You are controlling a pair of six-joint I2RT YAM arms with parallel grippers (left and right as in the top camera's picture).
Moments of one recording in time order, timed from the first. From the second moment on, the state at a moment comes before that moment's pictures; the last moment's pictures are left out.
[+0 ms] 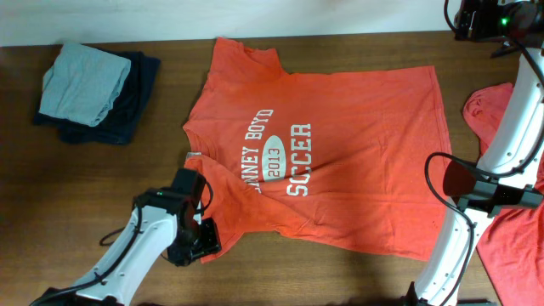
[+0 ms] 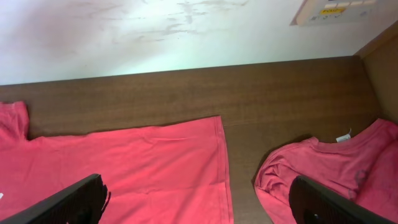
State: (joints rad) left arm -0.26 1.39 0.70 -0.98 0.19 -0.52; right arm -0.29 2.39 3.13 -1.54 -0.13 -0.14
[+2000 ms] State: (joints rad) left arm -0.26 1.39 0.59 -0.91 0.18 -0.56; right arm -0.29 2.39 3.13 -1.54 -0.13 -0.14
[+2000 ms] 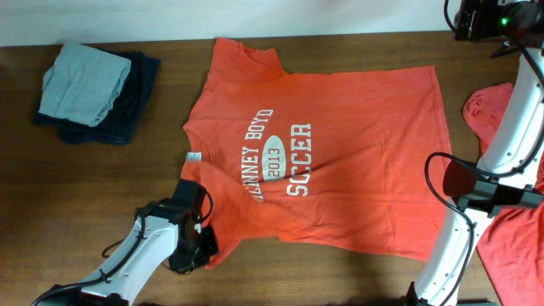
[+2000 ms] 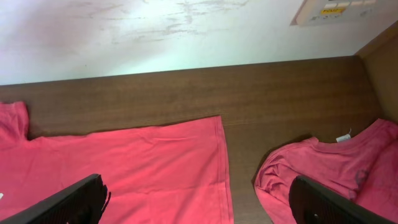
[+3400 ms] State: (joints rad) left arm -0.26 1.39 0.96 -1.50 0.15 -0.47; right arm -0.29 2.39 3.13 -1.54 -0.13 -0.14
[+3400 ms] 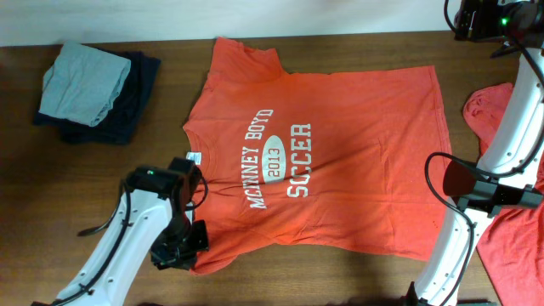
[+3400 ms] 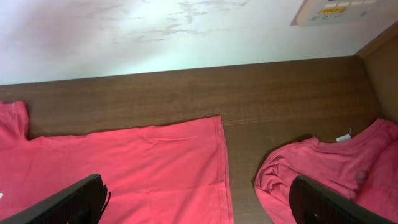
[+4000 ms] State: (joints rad) left arm -0.26 1.33 1.02 -1.56 0.12 -0.48; right arm -0.29 2.39 3.13 -1.54 -0.13 -0.14
